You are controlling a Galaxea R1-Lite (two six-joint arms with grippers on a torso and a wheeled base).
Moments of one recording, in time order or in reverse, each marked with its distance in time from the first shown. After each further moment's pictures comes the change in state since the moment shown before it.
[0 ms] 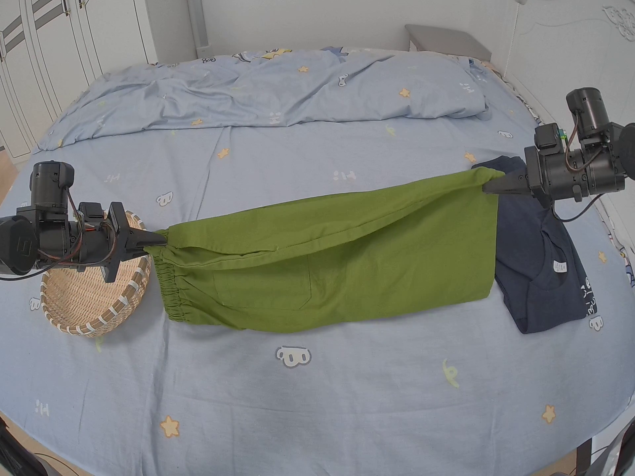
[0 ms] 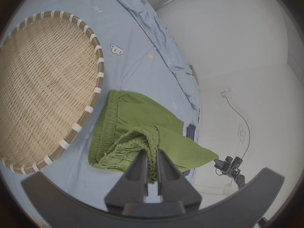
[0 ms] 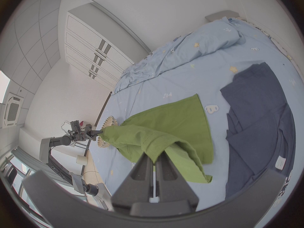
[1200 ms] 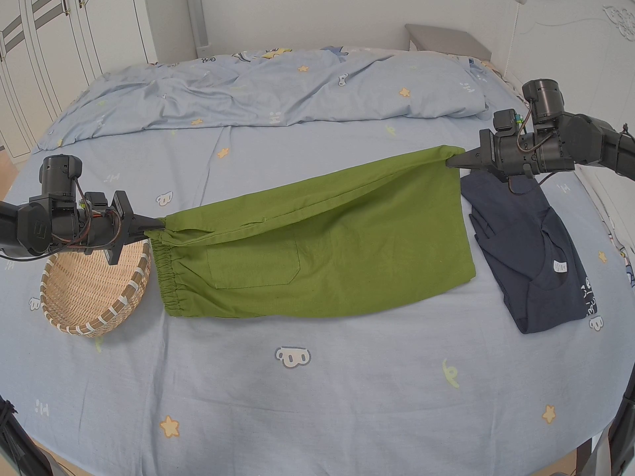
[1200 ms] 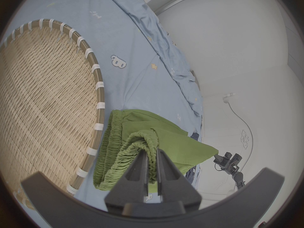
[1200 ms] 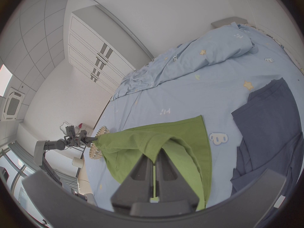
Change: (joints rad) left arm 0.049 0.144 -0.157 -0.008 -0.001 0.016; right arm 0.025 0.324 -0.407 -0.027 -0.011 0.020
